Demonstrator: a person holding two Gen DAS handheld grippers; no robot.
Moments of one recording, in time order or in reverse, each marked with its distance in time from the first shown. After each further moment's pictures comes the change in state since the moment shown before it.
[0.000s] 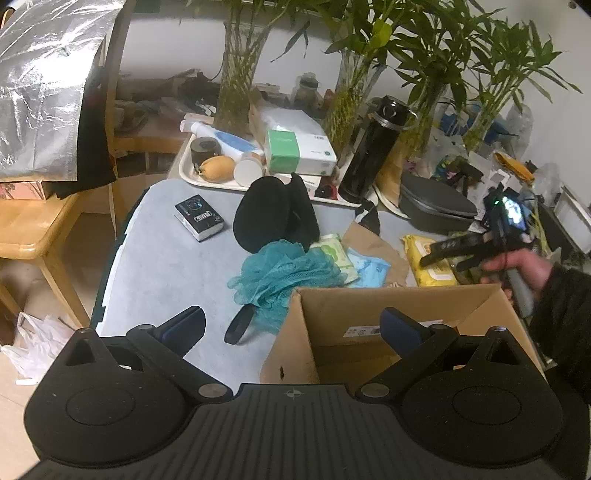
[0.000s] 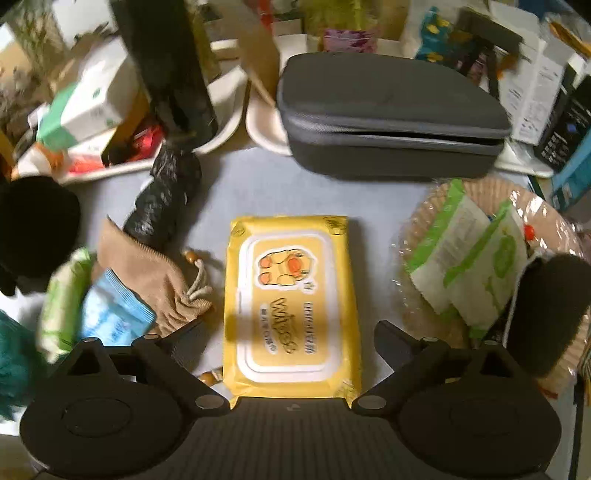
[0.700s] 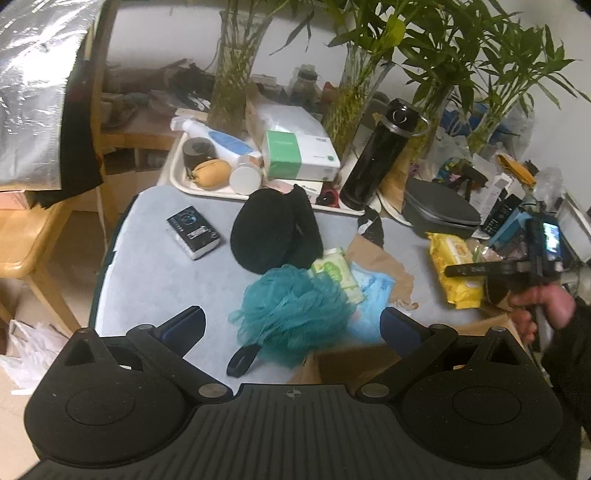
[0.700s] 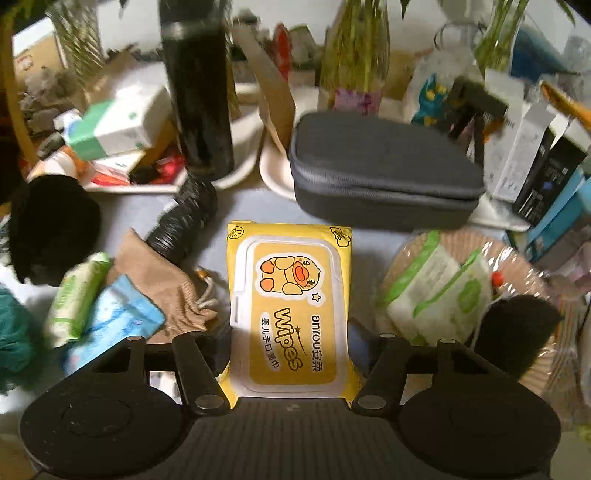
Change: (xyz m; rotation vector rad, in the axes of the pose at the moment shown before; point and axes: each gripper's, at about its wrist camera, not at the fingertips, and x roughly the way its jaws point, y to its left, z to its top) left arm 0.032 0.017 0.046 -0.007 0.060 -0.050; right arm -0.070 0.002 -0.017 -0.086 -0.165 -0.007
